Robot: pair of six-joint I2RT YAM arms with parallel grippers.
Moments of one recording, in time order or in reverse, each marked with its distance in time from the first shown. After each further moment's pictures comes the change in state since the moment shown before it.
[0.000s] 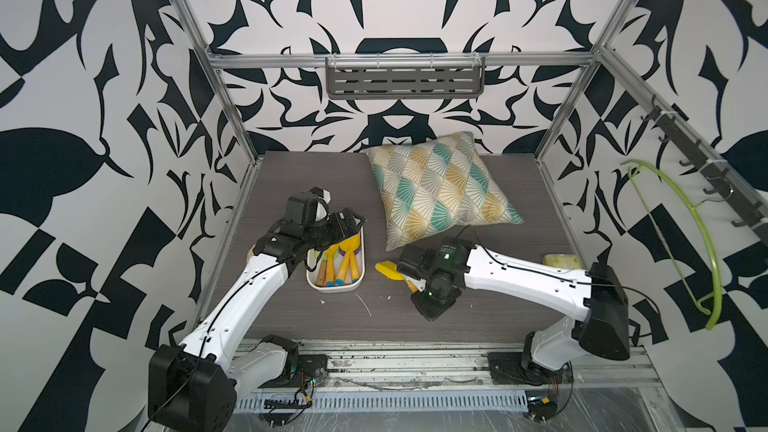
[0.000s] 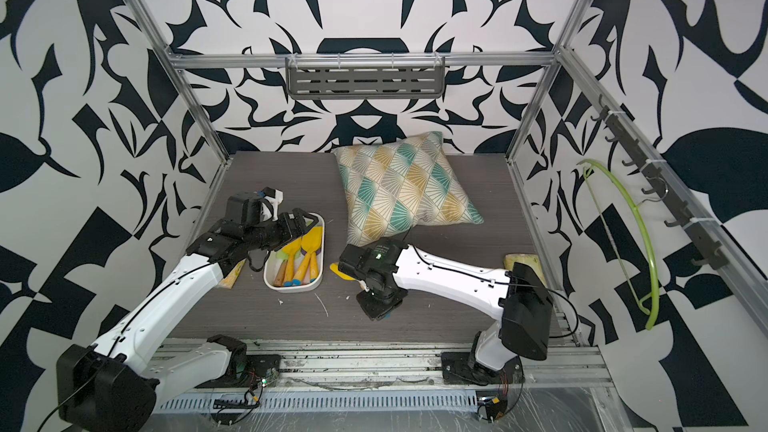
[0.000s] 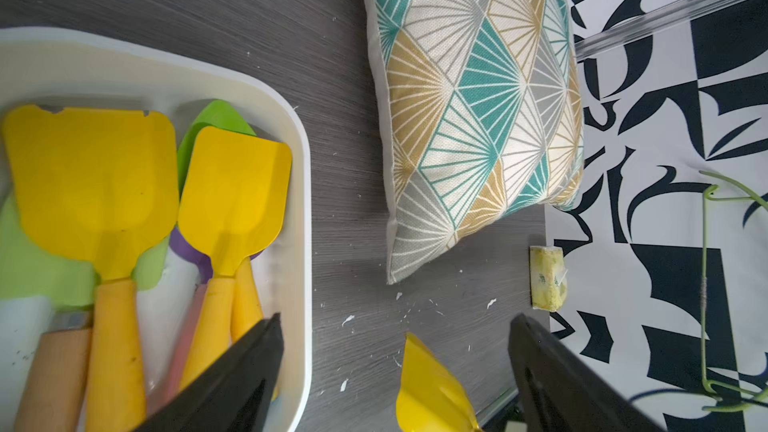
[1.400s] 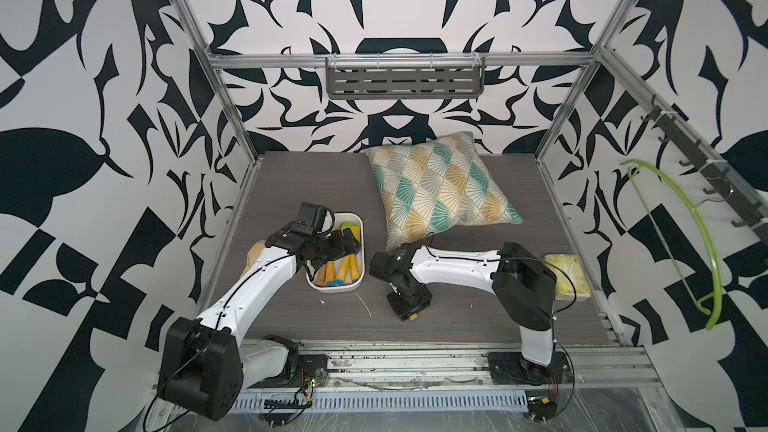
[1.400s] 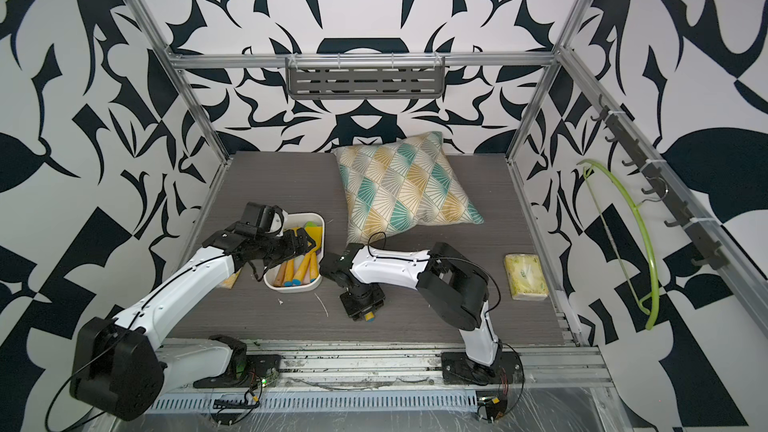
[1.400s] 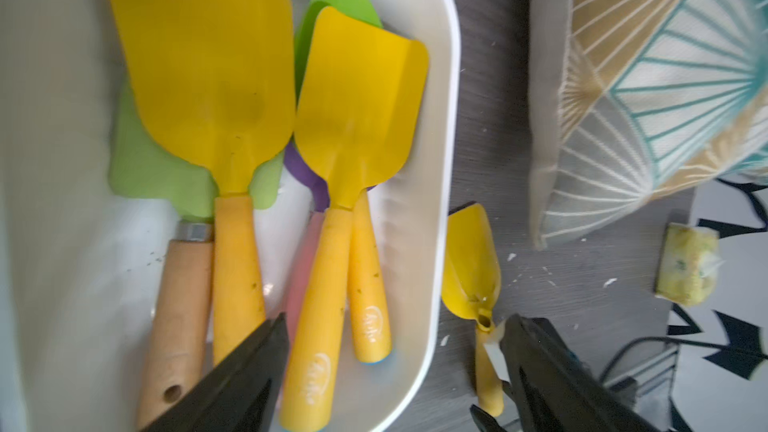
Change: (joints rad) left arm 0.000 0.138 -0.033 -0.190 -0.113 0.126; right arm -0.001 0.341 0.087 0.228 -0.098 0.104
